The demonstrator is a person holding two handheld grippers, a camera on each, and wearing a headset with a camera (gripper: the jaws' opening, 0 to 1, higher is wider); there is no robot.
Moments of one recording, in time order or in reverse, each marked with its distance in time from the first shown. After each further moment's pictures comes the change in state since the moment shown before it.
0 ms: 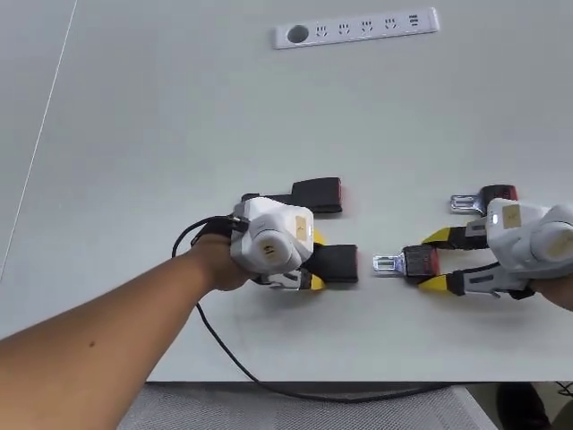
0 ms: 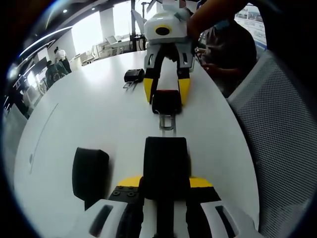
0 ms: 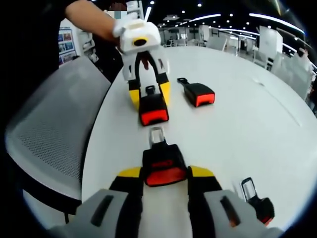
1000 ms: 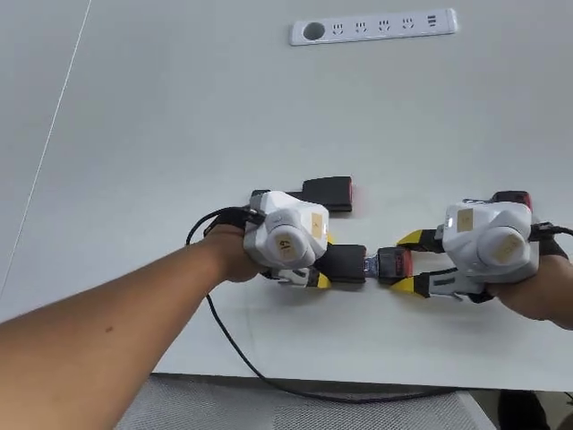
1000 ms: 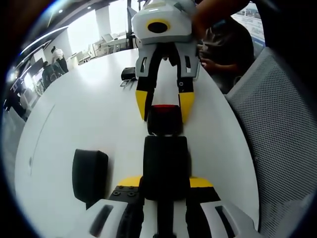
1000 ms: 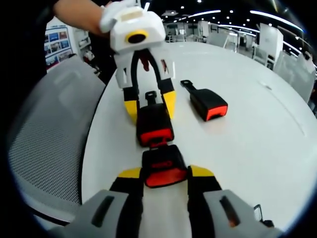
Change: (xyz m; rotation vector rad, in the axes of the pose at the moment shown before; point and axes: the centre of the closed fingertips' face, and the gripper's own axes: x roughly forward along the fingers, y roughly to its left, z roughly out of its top) left arm 0.001 0.001 -0.002 0.020 0.033 -0.018; right arm 0.038 0.000 0.023 0.020 0.044 -0.019
